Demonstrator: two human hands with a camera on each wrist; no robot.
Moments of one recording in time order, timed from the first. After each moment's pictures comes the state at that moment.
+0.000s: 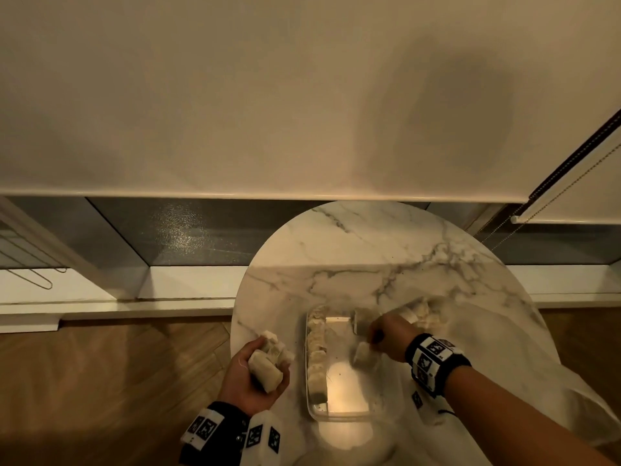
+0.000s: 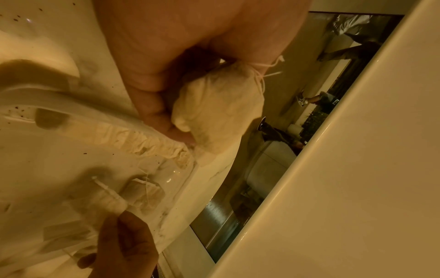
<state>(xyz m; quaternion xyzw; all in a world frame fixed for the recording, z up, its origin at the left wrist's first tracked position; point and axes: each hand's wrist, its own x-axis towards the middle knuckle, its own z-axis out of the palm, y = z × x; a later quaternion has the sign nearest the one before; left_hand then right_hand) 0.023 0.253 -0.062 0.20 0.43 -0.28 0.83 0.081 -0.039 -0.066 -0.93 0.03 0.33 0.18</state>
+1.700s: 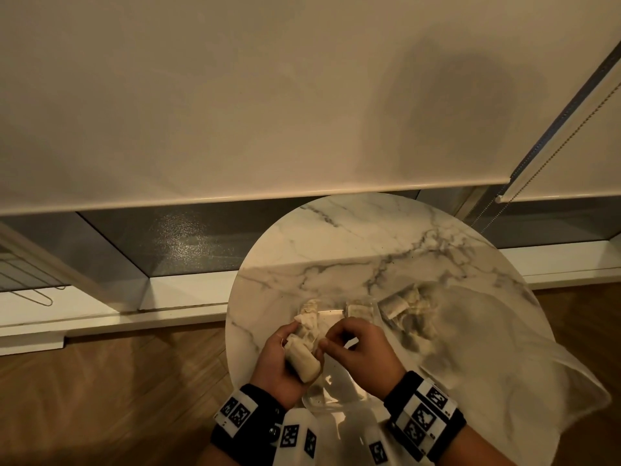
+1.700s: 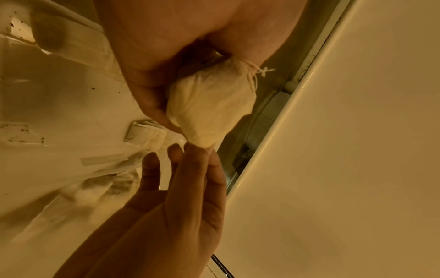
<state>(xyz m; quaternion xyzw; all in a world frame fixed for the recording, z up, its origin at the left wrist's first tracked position) 0.021 0.186 -0.019 0.24 0.35 -0.34 0.84 0.002 0.024 -0.021 -0.85 0.00 0.06 0.52</state>
